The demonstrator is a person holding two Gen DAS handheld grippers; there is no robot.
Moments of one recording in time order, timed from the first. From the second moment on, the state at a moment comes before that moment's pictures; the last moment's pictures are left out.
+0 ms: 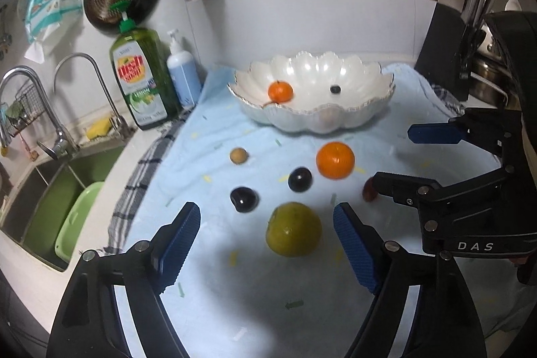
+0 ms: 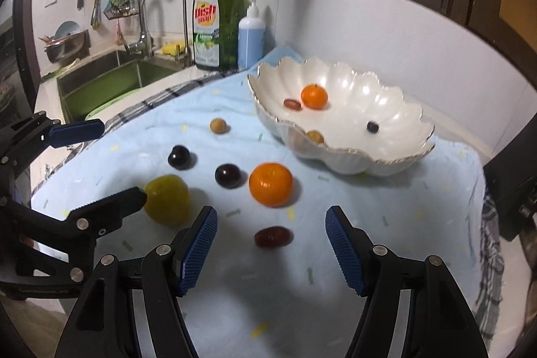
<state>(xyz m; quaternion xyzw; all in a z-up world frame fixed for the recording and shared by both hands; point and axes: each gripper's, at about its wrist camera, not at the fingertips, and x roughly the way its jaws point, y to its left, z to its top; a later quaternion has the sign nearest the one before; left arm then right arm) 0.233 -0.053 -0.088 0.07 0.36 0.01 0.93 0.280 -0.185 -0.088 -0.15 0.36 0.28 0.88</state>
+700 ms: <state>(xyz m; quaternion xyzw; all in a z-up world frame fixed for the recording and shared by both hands) 0.263 -0.061 -0.131 0.06 0.43 -0.02 0.90 0.305 -0.182 -0.128 -0.13 0.42 0.29 0.85</state>
